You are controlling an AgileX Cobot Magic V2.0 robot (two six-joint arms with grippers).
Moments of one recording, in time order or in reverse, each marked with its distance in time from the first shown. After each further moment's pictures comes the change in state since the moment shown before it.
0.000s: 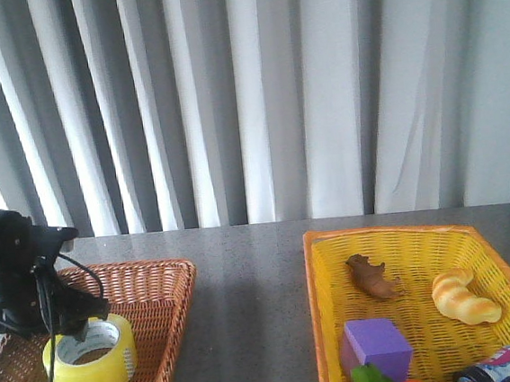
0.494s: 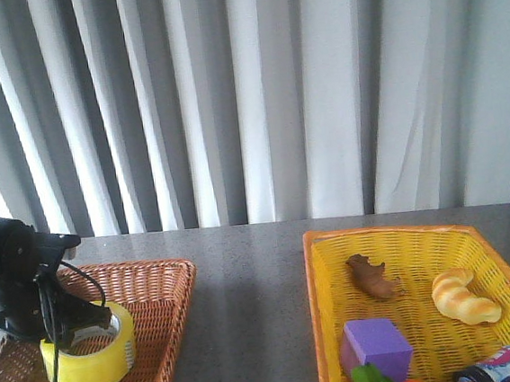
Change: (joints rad) left arm 0.000 0.005 0.032 0.004 -0.029 0.000; right arm 0.000 0.000 0.000 0.000 0.000 0.000
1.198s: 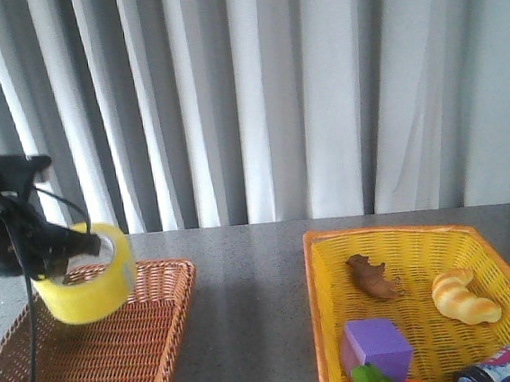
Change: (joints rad) left arm -0.011 -0.148 -0.101 -0.057 0.001 -0.003; right arm 0.000 0.000 0.000 0.000 0.000 0.000
